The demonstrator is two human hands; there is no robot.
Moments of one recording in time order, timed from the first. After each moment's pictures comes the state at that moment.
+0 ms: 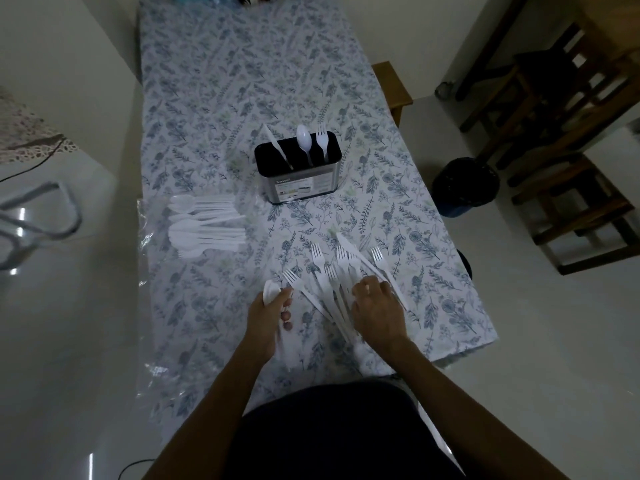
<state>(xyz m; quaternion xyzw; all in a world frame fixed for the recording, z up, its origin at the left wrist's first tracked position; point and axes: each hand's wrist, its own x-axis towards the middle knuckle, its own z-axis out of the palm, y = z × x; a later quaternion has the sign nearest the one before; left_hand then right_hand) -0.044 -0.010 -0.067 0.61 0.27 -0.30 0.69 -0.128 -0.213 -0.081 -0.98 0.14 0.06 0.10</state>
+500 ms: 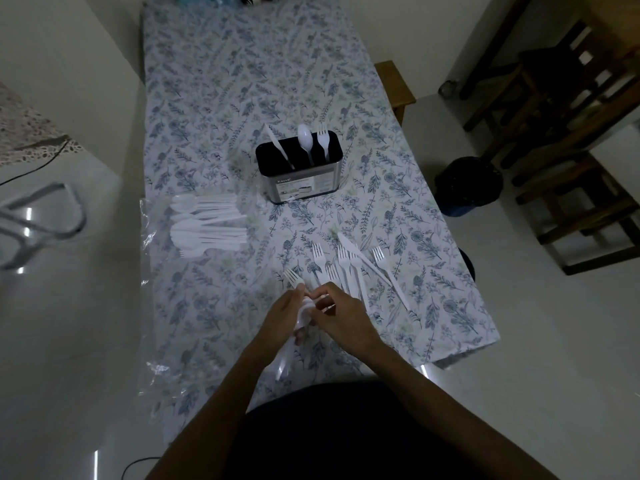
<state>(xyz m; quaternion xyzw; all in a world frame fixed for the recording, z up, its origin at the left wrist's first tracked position) -0.056 -0.024 -0.049 0.74 0.04 -0.37 0.57 -0.117 -0.165 -0.035 -0.79 0.19 0.10 0.57</state>
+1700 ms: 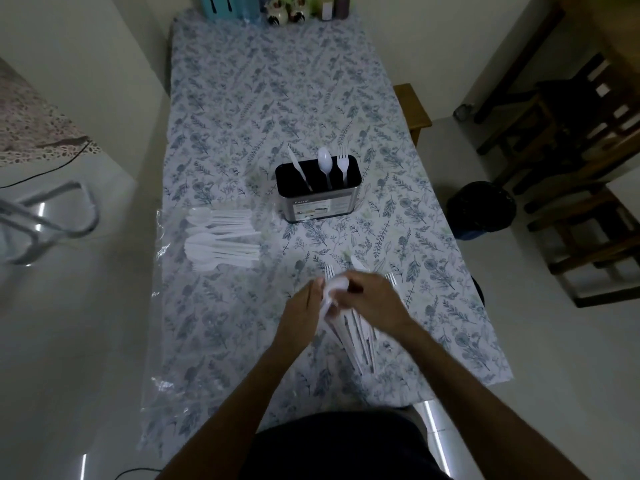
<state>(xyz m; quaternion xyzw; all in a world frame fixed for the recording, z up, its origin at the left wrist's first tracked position) -0.021 -0.056 -0.035 0.82 -0.05 -0.25 0.51 -0.054 -0.220 0.002 -0.83 0.12 0.12 0.53</state>
